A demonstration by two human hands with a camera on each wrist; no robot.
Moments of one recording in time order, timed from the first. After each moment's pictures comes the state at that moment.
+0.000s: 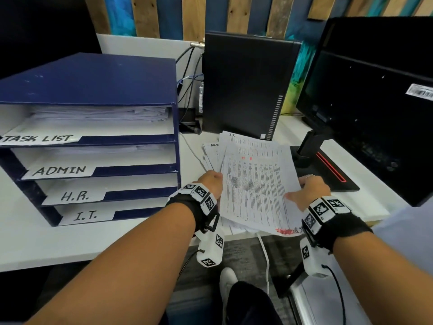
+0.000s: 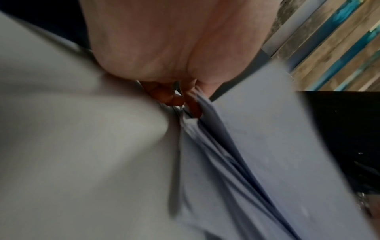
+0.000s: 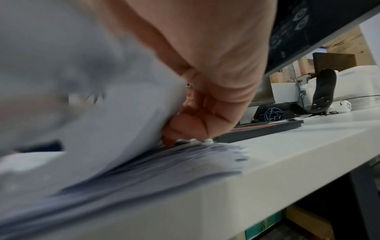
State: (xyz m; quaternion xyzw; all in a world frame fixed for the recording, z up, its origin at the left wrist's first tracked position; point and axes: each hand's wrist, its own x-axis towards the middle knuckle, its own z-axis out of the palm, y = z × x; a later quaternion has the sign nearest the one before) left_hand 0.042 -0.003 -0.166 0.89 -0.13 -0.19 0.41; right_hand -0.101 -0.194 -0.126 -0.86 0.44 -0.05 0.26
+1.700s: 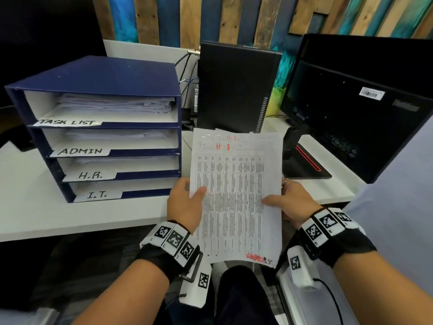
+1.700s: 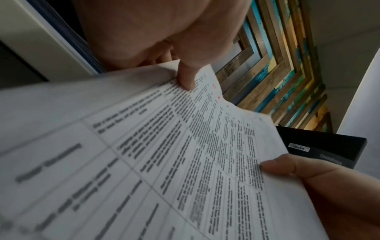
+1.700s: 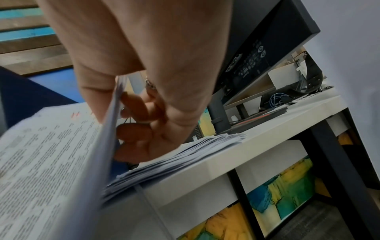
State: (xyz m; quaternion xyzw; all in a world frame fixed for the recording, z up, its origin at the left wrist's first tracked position) left_hand -0.084 0.089 -0.162 0.78 -0.08 0.00 0.62; right_hand -0.186 -0.137 -0.126 -0.76 0.25 -0.07 0.59
